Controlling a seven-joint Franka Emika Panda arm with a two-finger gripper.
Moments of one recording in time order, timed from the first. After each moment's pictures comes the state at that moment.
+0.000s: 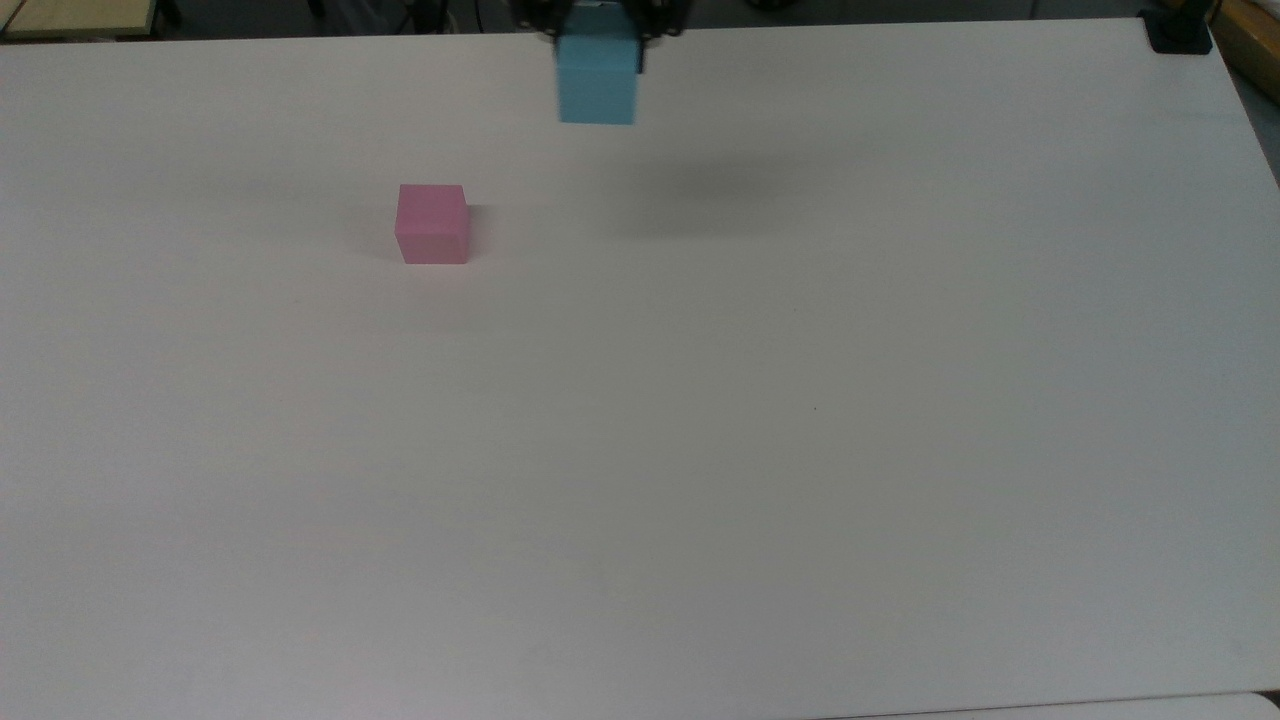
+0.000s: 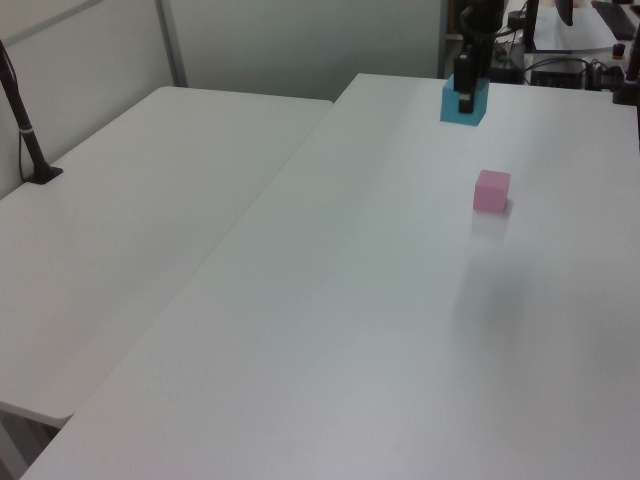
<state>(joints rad) 0.14 -0.02 -0.01 -1.66 -0.01 1.64 0.16</state>
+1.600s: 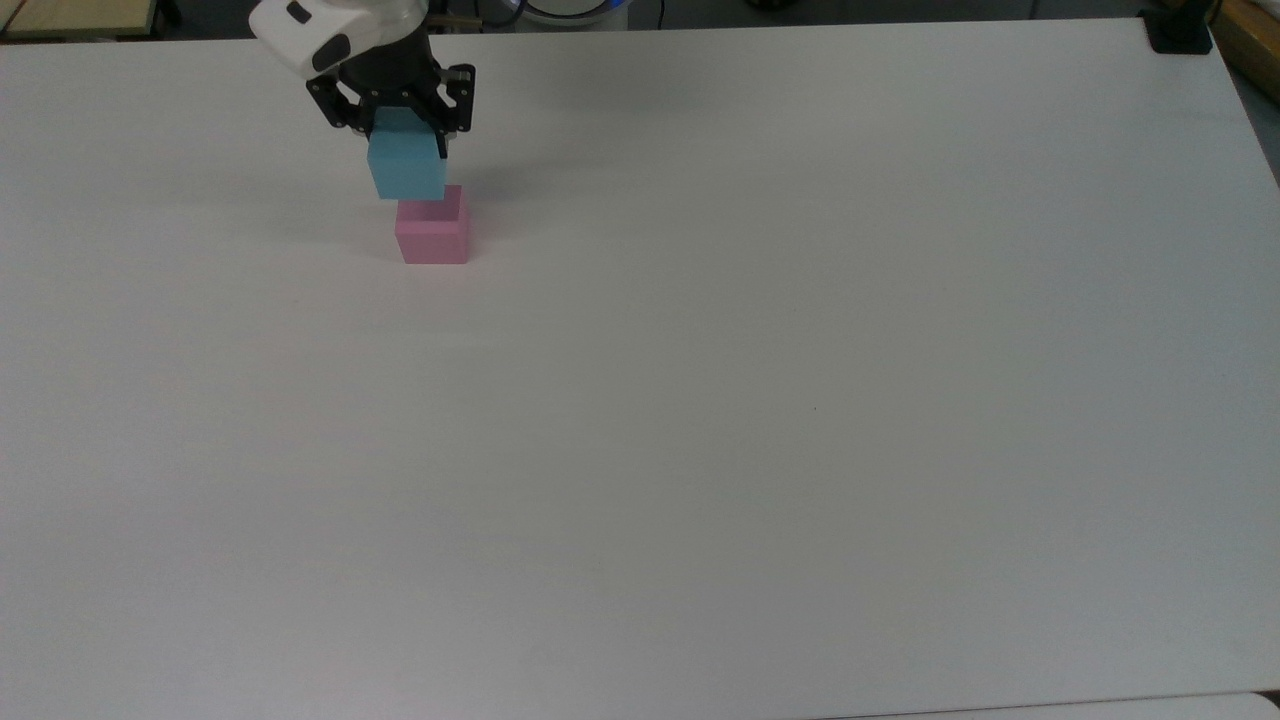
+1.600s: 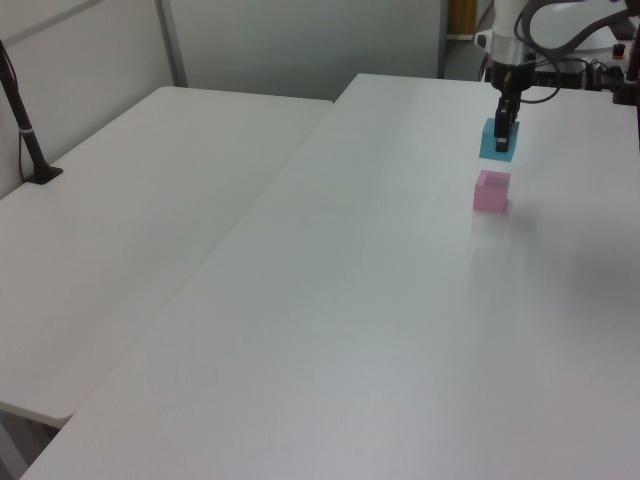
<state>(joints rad) -0.17 -0.06 -0.02 -2.13 -0.06 2.08 -0.19</state>
